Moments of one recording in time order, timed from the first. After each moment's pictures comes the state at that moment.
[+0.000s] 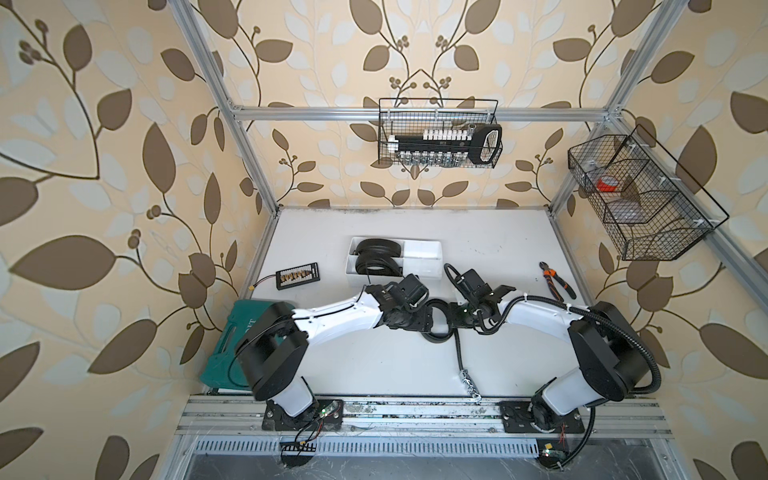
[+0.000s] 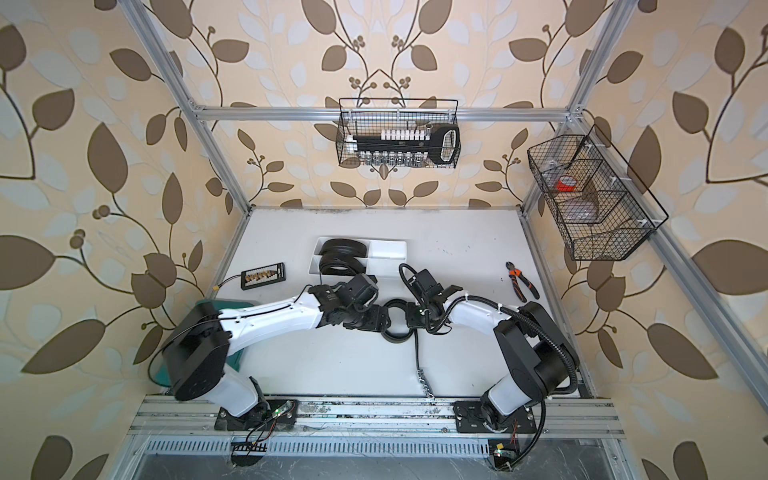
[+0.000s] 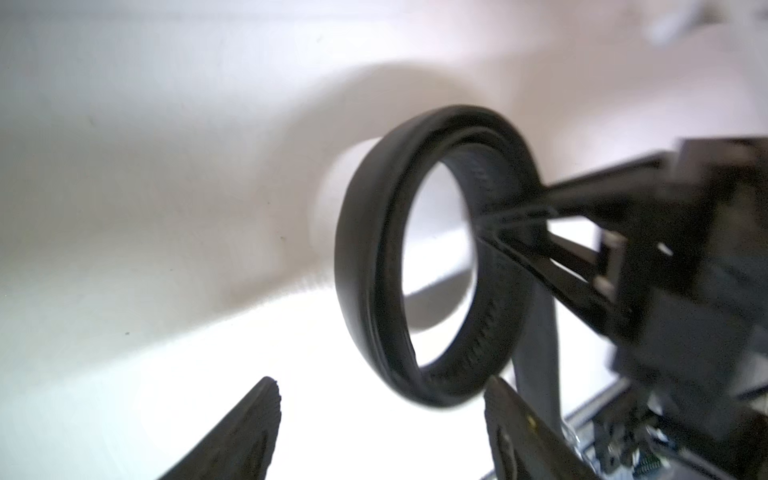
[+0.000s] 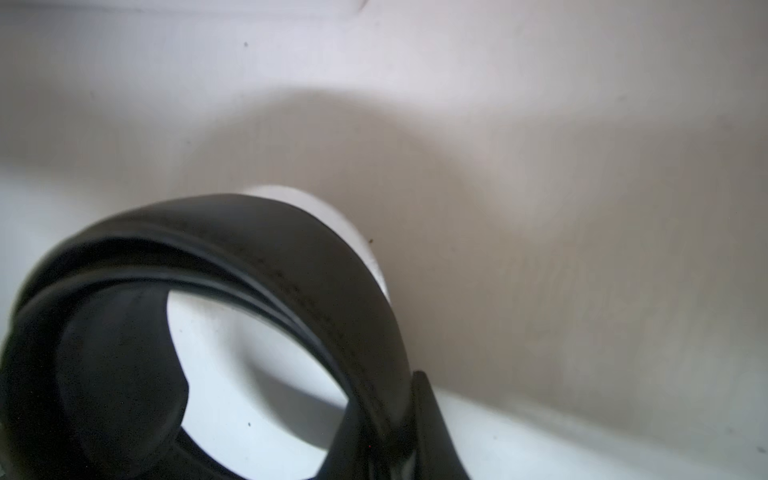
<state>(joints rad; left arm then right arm) -0.87 1.50 0.99 -0.47 0.11 -0.71 0.53 1.56 0.81 -0.44 -0.13 0.57</state>
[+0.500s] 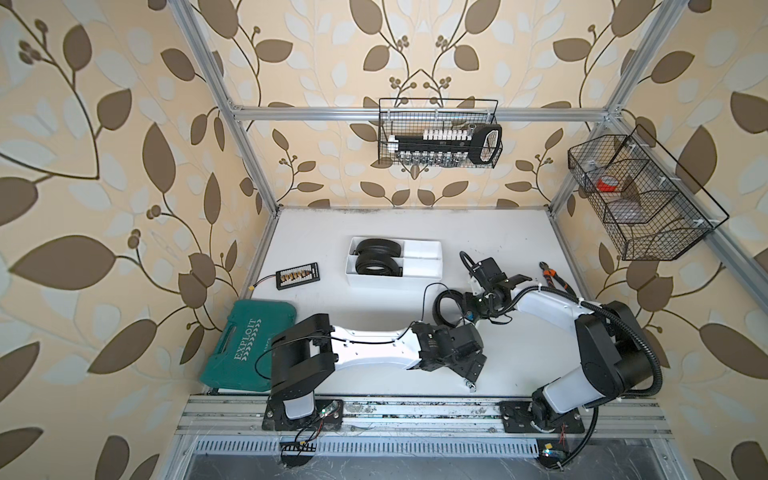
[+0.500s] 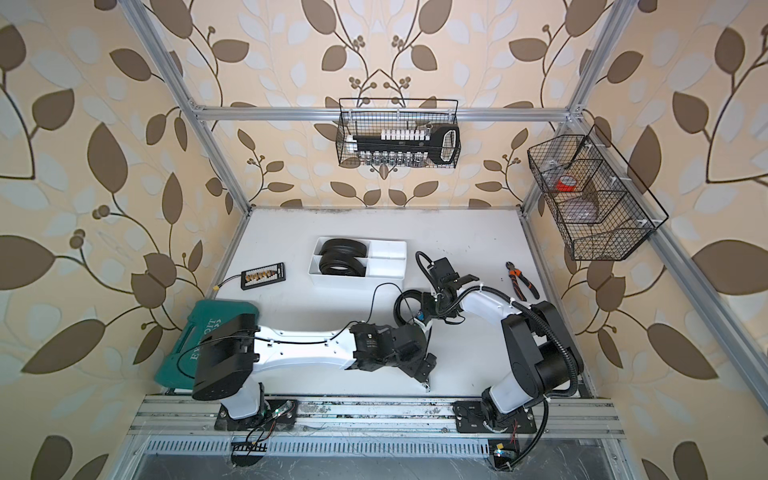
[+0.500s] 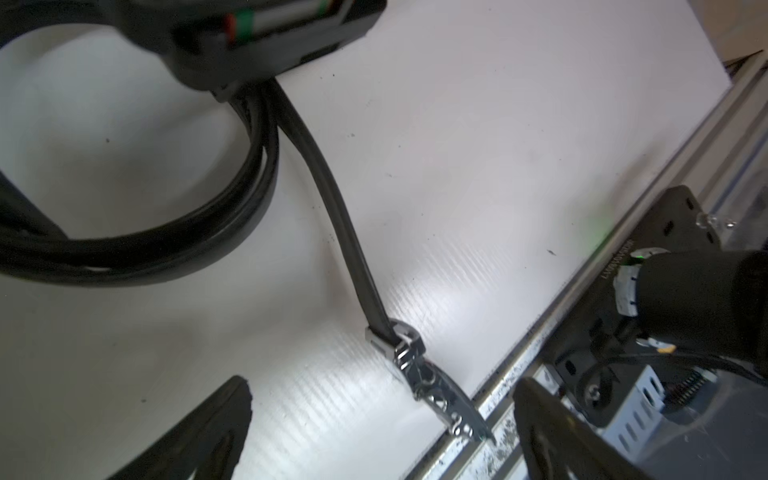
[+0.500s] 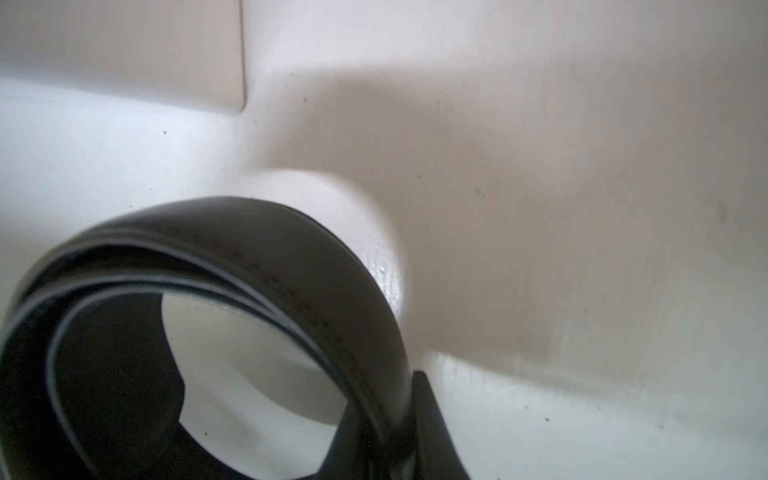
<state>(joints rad) -1.29 1.78 1.20 -0.39 -0.14 -0.66 0.37 1.56 0.86 -0.55 -0.15 0.45</state>
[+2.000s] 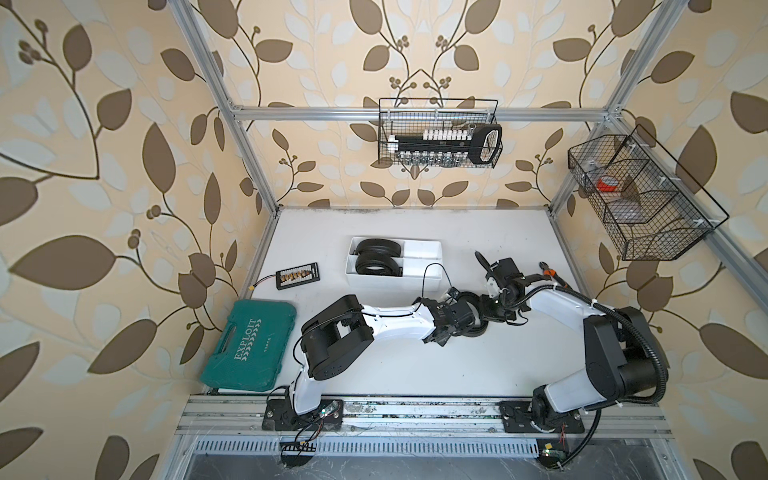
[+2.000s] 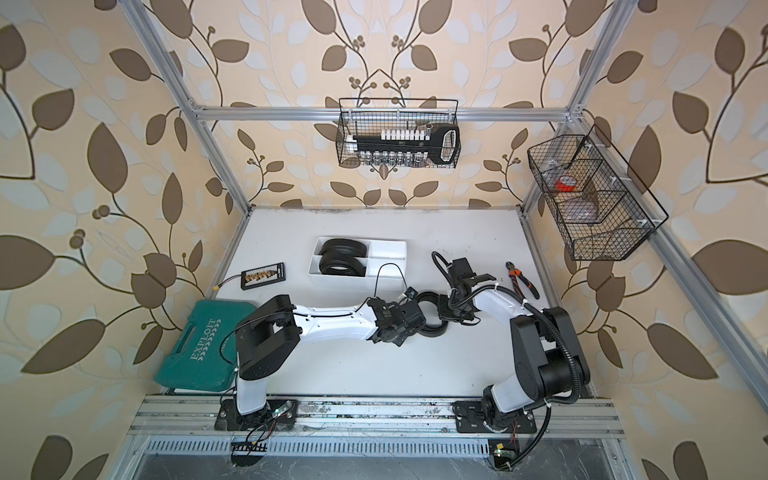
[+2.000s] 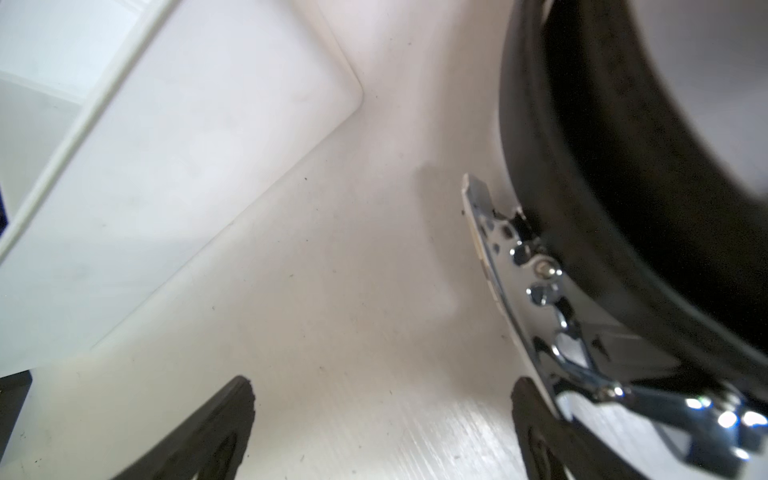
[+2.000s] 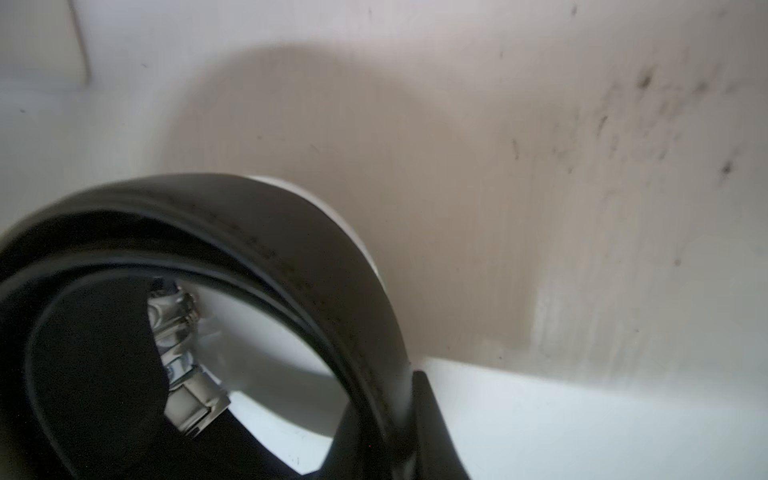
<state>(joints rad) -1.10 1.96 1.32 -0.64 -0.52 -0.41 0.23 1.54 0.84 -0.66 -0.14 0.33</state>
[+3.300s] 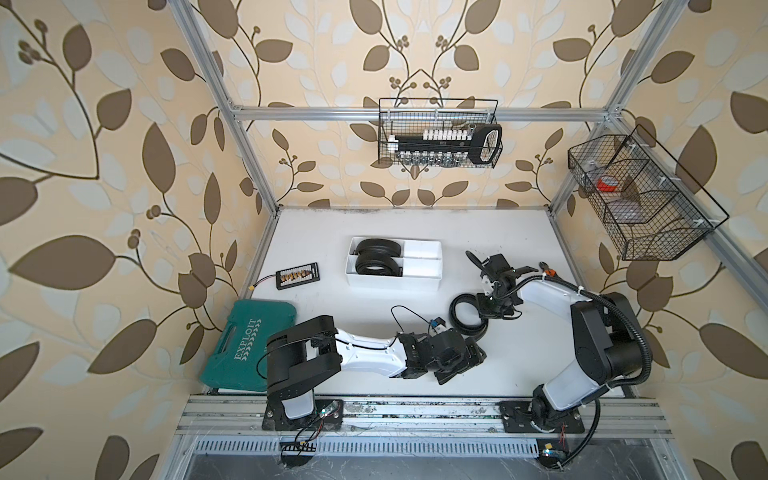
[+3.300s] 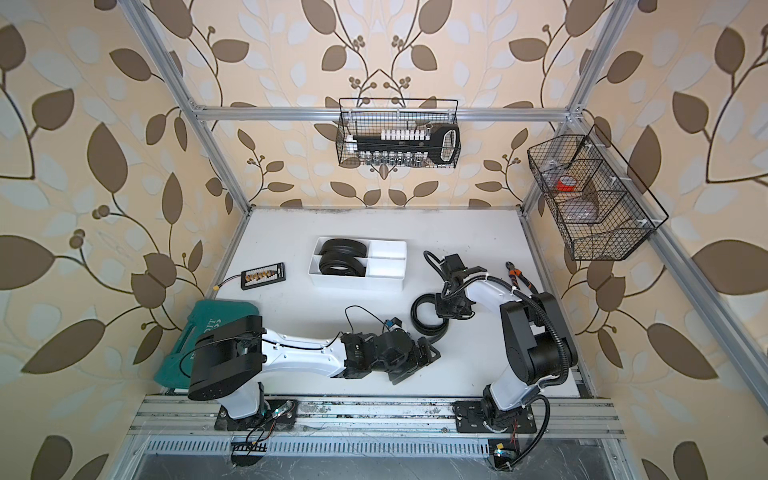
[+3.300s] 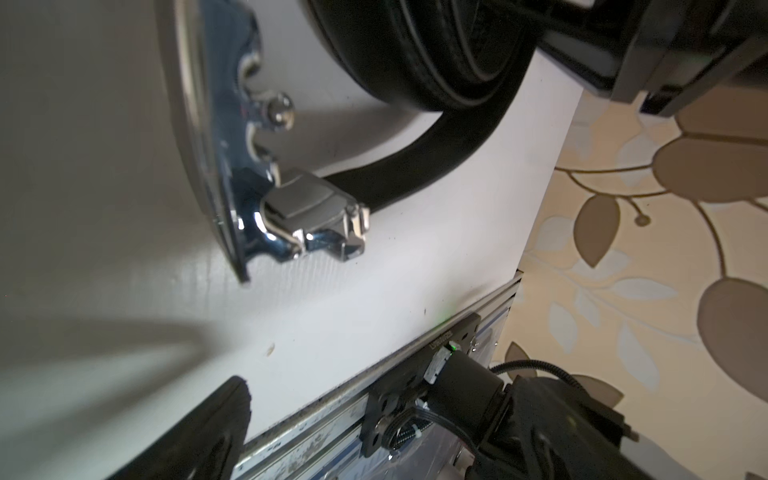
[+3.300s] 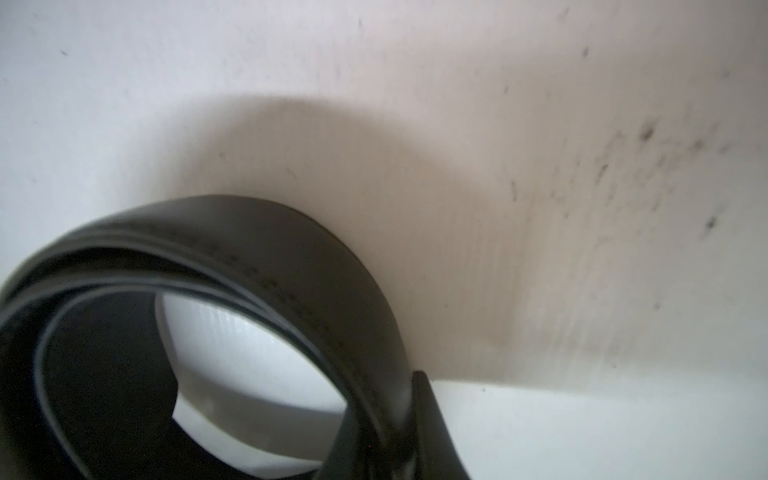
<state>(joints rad) -1.24 1.73 0.90 0.12 0.06 -1.62 0.26 1.63 0.92 -0.71 -0.06 0.29</state>
